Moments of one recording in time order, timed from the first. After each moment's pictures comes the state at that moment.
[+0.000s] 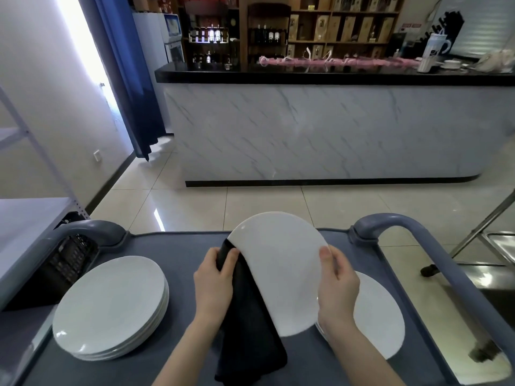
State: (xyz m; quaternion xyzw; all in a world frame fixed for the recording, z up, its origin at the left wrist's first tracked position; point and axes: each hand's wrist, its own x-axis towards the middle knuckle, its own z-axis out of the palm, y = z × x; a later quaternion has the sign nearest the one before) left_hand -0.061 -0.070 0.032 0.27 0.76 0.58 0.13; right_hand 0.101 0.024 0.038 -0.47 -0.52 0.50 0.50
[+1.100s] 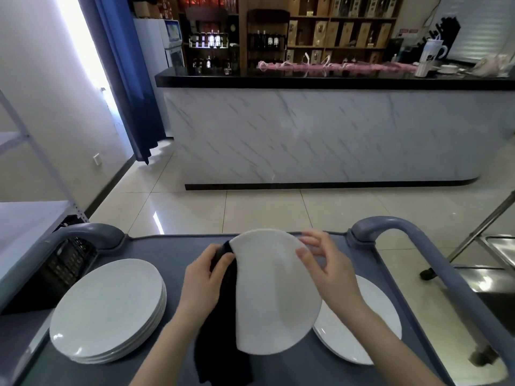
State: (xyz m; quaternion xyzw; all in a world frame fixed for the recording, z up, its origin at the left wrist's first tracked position) left_hand -0.079 -0.085 0.041 0.39 0.73 0.54 0.13; right_hand 0.121 0.050 0.066 -0.33 -0.79 0.39 0.33
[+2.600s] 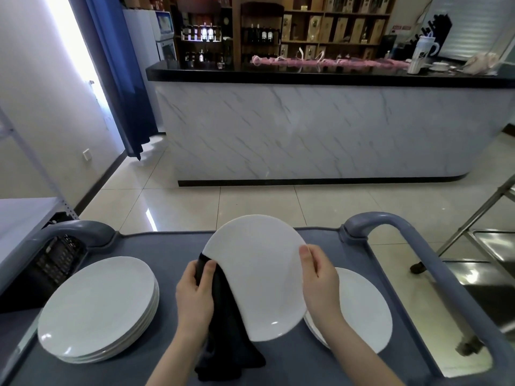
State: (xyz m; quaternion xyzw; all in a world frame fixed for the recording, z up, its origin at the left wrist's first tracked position) left_hand -0.059 -0.090 0.012 0.20 0.72 0.64 0.16; right_hand 0.106 0.026 0.041 -0.42 -0.65 0.47 0.42
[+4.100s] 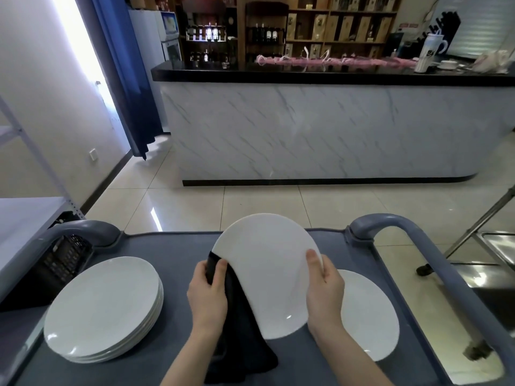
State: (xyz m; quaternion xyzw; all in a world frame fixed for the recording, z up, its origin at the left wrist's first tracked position) left_hand -0.053 -0.078 0.009 0.17 0.74 0.63 0.15; right_hand 0.097 0.021 0.033 -0.46 -0.53 0.54 0.46
